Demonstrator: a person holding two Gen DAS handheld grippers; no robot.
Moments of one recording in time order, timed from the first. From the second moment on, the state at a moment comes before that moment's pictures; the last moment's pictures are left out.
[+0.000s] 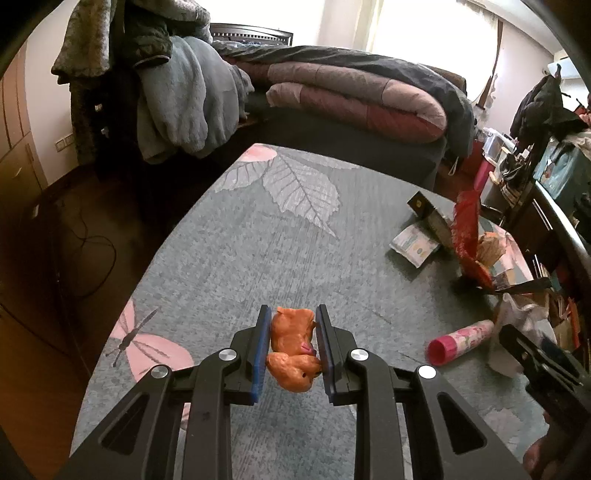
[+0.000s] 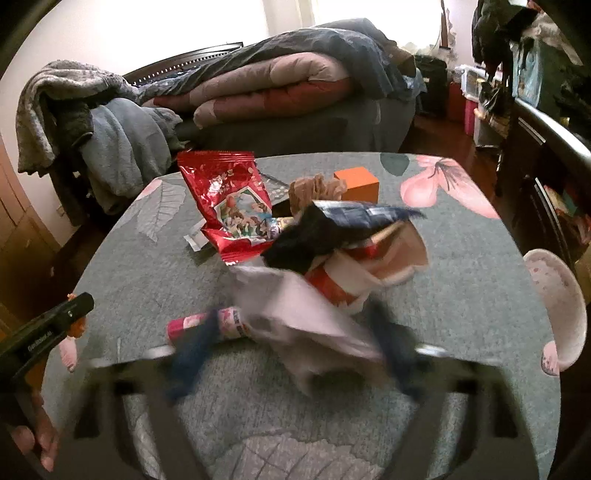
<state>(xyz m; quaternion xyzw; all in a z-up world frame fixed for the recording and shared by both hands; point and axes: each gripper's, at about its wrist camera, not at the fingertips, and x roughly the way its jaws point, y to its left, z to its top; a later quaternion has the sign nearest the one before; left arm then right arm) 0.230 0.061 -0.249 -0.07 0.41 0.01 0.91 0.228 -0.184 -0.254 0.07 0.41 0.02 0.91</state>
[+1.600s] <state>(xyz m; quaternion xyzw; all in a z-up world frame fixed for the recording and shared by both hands) 0.202 -0.315 -0.174 0.02 0.35 -0.39 0.85 0.050 -0.480 -0.204 0.24 0.29 -0.14 0.91</state>
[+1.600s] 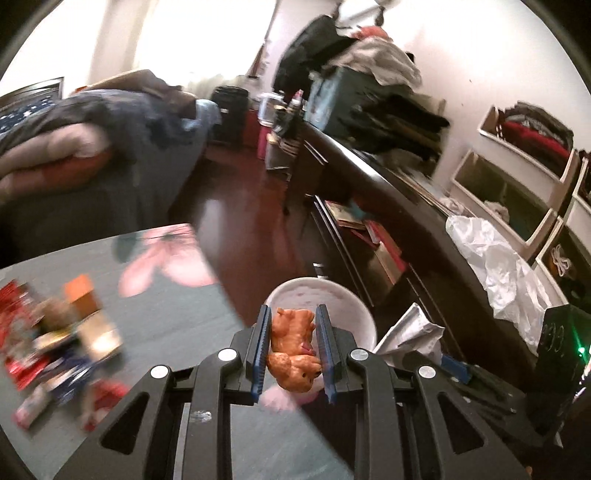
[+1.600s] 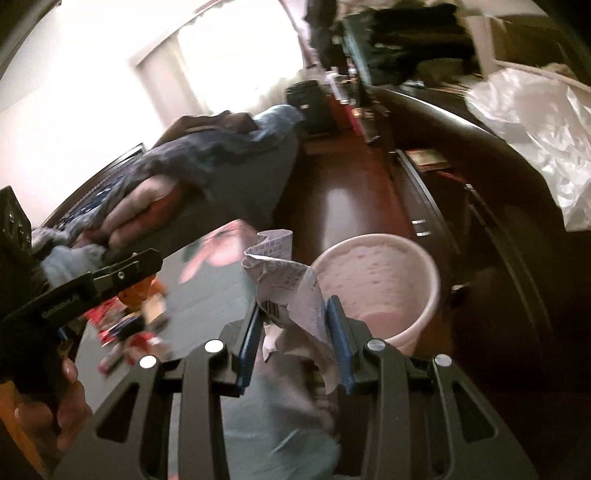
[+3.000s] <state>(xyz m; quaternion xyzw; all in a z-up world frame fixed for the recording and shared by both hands) 0.206 -0.230 -0.189 0.04 0.33 -0.19 0.92 0.084 -0.431 -0.221 0.15 0.34 -0.19 0.91</state>
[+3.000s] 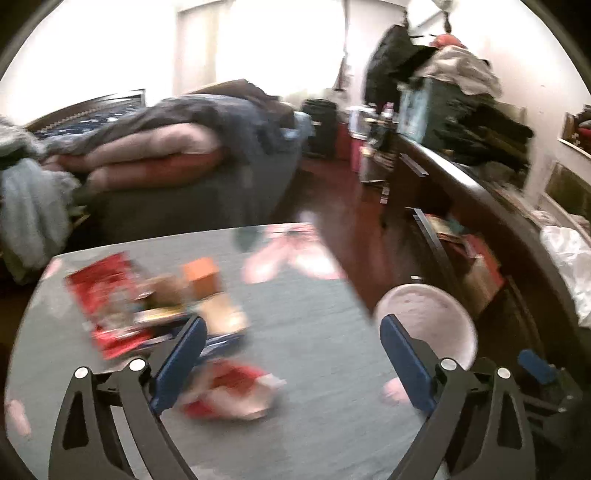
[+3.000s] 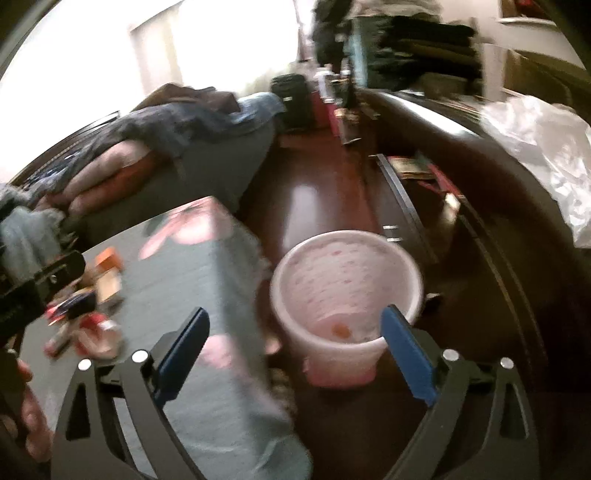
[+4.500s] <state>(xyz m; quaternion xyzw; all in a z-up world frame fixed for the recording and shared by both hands) 0.298 0.010 -0.192 -0.11 0.31 -0.04 0.94 0.249 -0.229 -0.239 0.21 0.40 0.05 0.89</state>
